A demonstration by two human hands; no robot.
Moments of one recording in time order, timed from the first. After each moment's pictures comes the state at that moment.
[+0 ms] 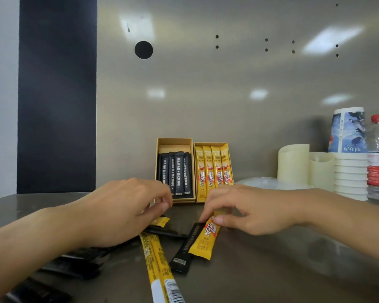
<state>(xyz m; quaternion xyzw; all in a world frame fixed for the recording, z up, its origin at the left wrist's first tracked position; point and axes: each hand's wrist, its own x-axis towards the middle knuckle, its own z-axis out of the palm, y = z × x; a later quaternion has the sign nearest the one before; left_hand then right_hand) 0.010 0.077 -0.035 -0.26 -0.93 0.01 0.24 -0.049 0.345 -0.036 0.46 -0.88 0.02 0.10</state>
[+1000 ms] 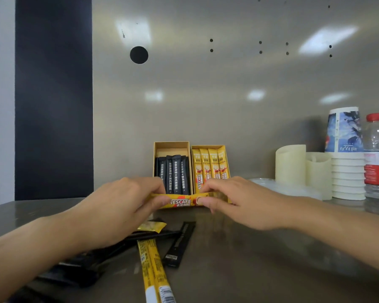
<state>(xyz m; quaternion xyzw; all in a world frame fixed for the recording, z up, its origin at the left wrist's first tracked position) 0.006 0.077 -0.034 -0.22 -0.93 -0.05 0.28 -0.044 0.337 -0.038 0.38 -0.89 0.11 0.20</state>
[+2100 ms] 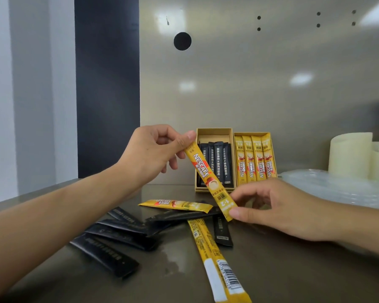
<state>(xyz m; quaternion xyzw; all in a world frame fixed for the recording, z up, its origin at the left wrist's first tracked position) 0.003 0.062 -0.009 -0.17 -0.78 -0.49 0.35 -0.027 0.310 -0.057 0.44 -0.83 0.34 0.06</state>
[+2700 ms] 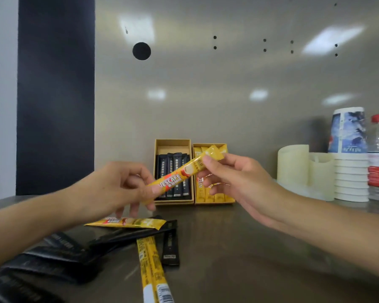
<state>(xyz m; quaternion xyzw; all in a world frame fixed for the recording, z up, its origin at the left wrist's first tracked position) 0.006 0.068 -0.021 -0.23 -0.88 -0.39 0.15 -0.035 0.318 -0.035 0.32 -0.66 0.68 0.09</state>
